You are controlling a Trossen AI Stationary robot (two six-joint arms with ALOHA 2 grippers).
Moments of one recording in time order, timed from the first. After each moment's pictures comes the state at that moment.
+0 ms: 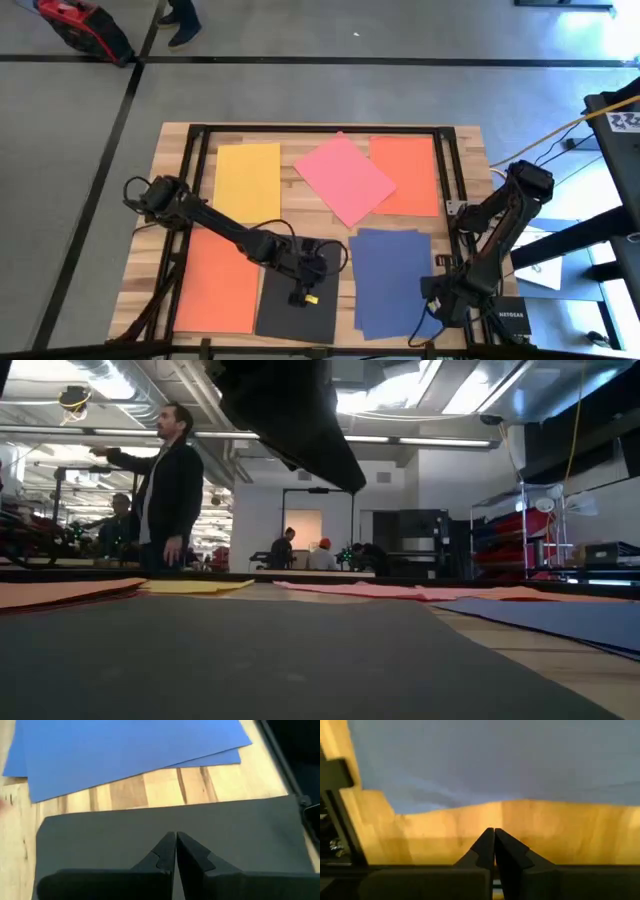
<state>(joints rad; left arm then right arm) -0.39 1.90 1.31 -0.27 -0.11 -0.15 1.08 1.48 0.90 -0.93 -0.13 1.12</state>
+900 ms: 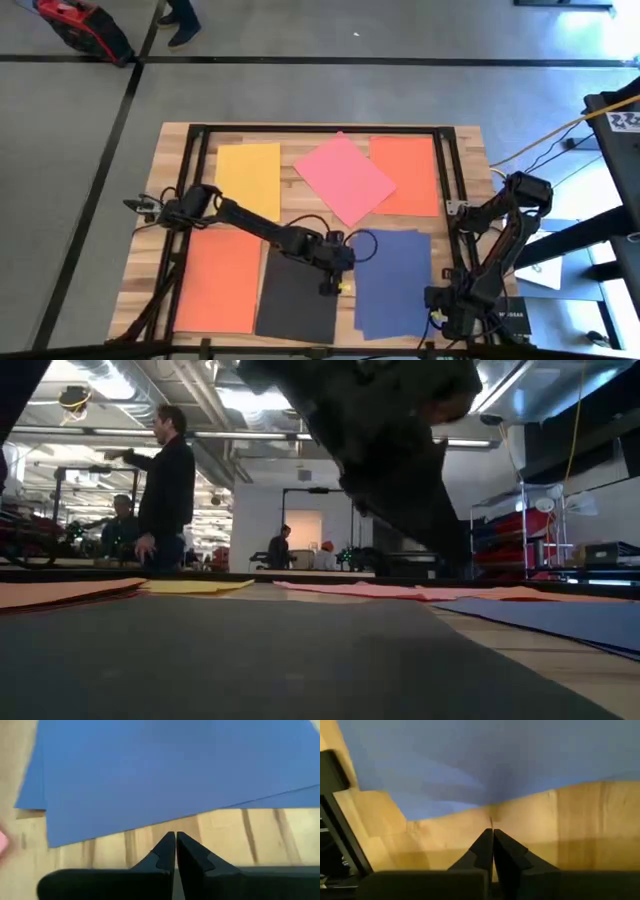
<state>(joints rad) -0.28 2.17 1.58 -0.30 -0.11 -0.12 1.18 1.59 0.82 -0.71 -0.13 1.33</state>
